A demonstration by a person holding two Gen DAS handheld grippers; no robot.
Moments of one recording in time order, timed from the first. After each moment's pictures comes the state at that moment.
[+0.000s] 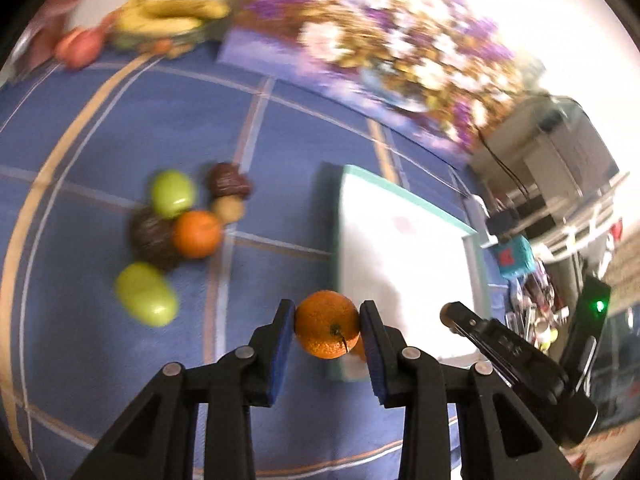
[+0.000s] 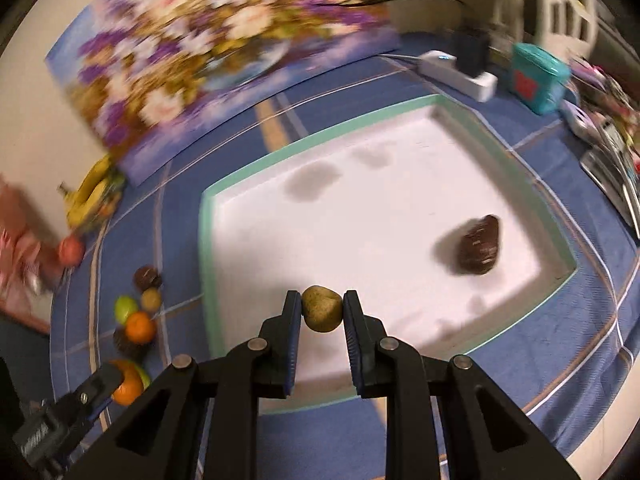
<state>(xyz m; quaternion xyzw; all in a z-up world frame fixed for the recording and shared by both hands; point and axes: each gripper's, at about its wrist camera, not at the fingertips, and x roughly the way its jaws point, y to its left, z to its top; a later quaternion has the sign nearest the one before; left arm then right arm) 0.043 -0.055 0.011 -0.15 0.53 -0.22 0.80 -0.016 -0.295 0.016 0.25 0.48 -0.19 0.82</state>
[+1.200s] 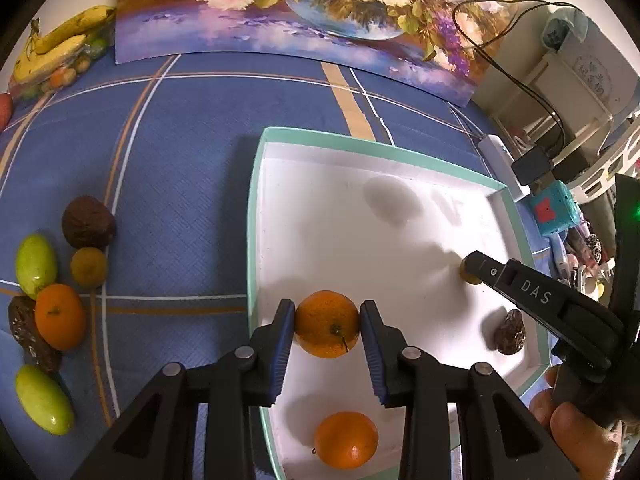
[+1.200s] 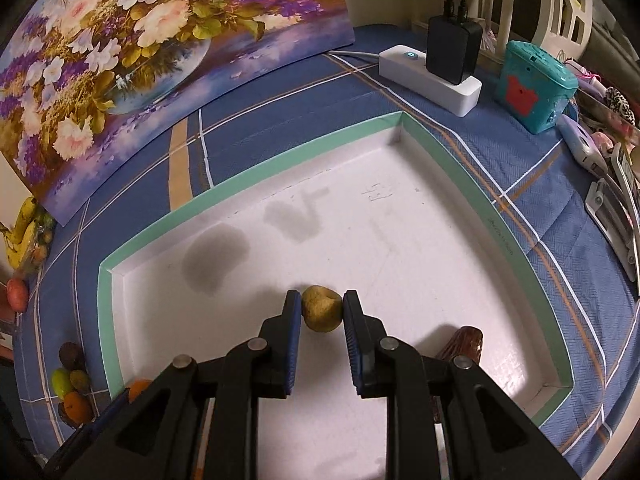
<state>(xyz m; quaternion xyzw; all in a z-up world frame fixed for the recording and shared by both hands) 0.092 -0.166 -0.045 -0.04 0.56 -0.24 0.79 0.043 -0.361 -0.028 0.22 0.51 -0.24 0.80</state>
